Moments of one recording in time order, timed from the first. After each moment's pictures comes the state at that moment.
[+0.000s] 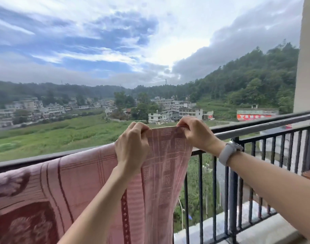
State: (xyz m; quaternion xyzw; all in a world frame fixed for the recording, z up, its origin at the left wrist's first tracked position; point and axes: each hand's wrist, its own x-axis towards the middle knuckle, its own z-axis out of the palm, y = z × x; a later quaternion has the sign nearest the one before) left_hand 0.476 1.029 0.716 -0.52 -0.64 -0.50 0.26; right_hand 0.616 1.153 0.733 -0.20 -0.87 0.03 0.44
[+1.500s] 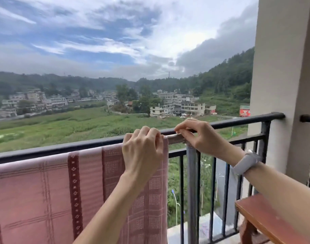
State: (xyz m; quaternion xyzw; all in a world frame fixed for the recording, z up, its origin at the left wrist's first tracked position) left_hand 1.045 1.691 0.686 -0.53 -0.67 -0.37 0.37; right_hand 1.183 1.797 0.714 -0.13 -0.90 0.08 0.41
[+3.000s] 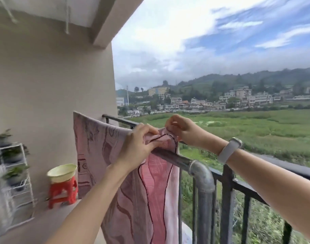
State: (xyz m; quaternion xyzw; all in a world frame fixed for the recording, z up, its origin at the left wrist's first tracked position) left_hand 1.115 1.706 0.726 -0.20 -0.82 -0.38 0.38; right_hand 1.060 1.865 0.755 0.42 -0.78 0.44 0.12
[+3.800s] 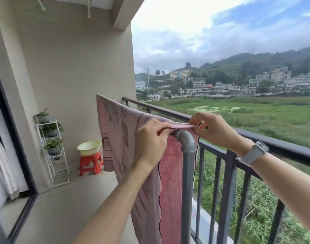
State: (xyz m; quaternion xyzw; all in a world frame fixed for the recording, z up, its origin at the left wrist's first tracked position) left_hand 1.187 1.787 0.694 -0.08 -0.78 -0.33 0.52; right_hand 1.085 1.951 0.713 0.46 -0.78 0.30 0.29
